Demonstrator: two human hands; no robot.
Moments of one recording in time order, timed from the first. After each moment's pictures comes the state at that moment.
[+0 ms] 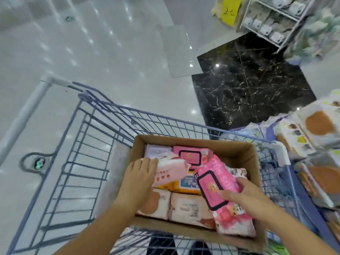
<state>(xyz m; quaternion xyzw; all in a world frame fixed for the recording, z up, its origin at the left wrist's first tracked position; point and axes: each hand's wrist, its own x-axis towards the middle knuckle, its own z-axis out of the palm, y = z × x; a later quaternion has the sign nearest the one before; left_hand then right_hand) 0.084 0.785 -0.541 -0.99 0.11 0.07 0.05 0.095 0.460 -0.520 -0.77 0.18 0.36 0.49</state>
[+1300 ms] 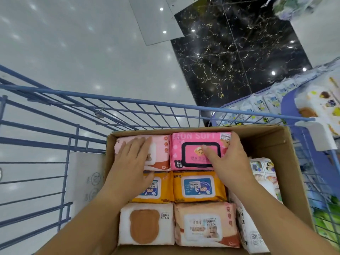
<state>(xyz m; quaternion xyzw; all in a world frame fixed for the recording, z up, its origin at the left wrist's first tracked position) 0.184 0.831 -0.674 -0.98 0.15 0.09 -0.10 0.191 0.555 -0.639 -0.86 0.25 0.12 0.42</state>
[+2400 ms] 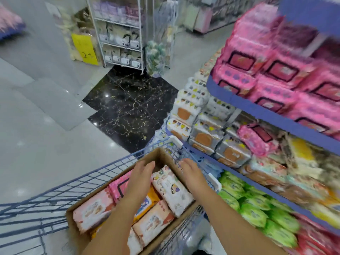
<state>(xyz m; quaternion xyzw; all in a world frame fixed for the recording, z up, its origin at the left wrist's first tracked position) 0.139 0.631 -0.400 -0.76 -0.02 0.34 -0.54 0.049 0.484 -0.406 -0.68 0.45 0.02 0.58</state>
